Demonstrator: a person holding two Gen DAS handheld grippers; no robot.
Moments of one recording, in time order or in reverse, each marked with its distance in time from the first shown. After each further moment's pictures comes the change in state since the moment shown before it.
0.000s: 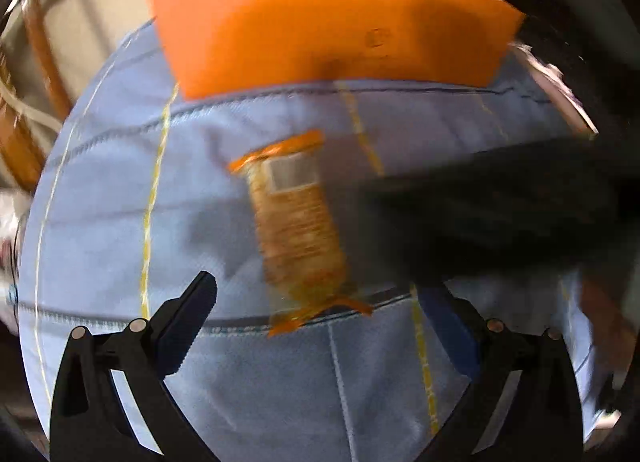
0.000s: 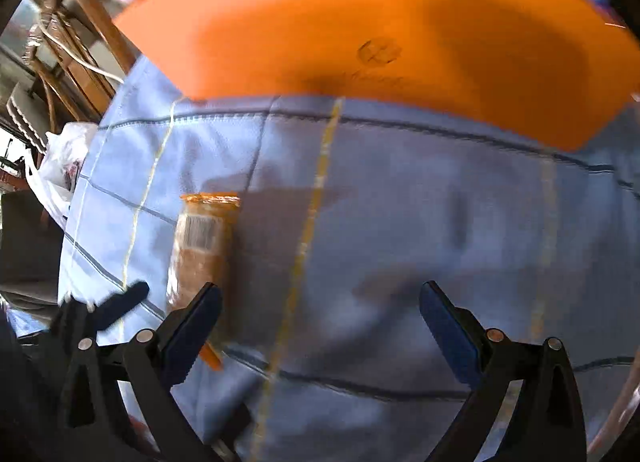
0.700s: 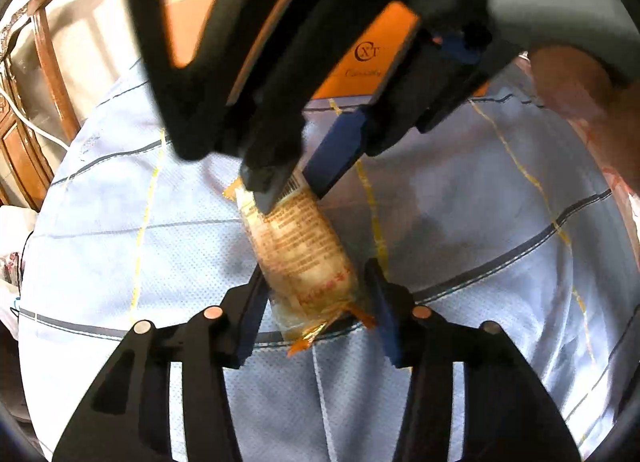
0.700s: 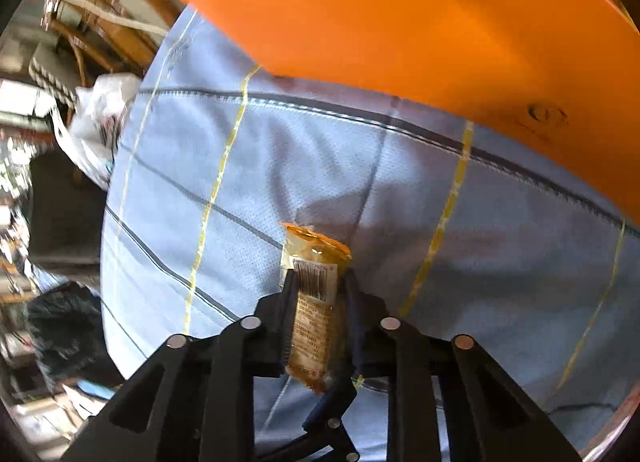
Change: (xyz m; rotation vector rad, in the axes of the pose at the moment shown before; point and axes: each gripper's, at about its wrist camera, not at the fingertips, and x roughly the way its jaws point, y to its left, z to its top) left arm 0.001 -0.020 -0.016 -0.010 -0.077 0.055; right arm 0.008 0.042 0.042 -0.074 0.210 0.135
